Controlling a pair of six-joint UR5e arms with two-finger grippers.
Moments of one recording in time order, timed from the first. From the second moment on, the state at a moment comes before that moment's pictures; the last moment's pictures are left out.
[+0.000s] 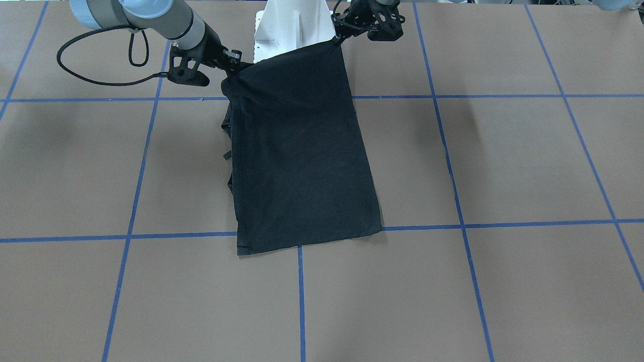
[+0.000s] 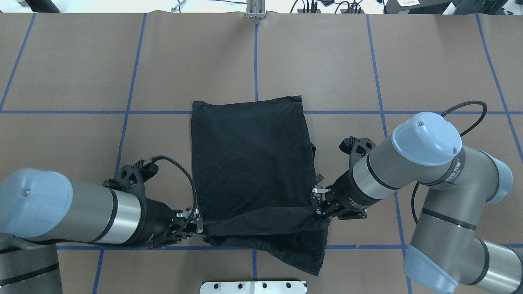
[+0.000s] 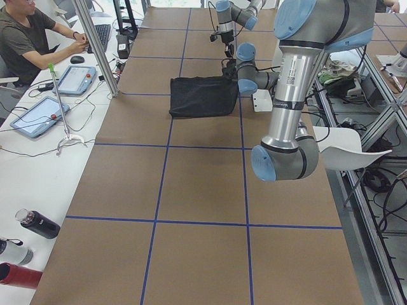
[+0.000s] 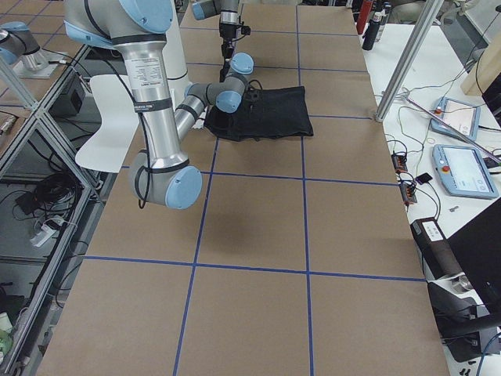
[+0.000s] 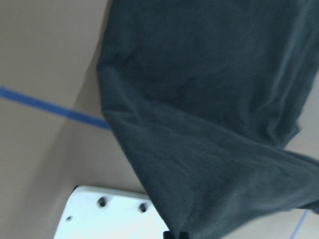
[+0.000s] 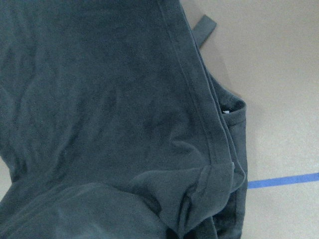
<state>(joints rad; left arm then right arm) -0.36 -1.83 -2.20 -1.99 -1.93 -1.86 0.51 -1.28 2.06 -1.34 2.22 1.63</state>
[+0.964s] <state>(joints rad) -0.65 -1.97 -1.93 -2.01 -1.95 -1.68 0.69 -1.10 1.86 -1.33 2.10 1.54</state>
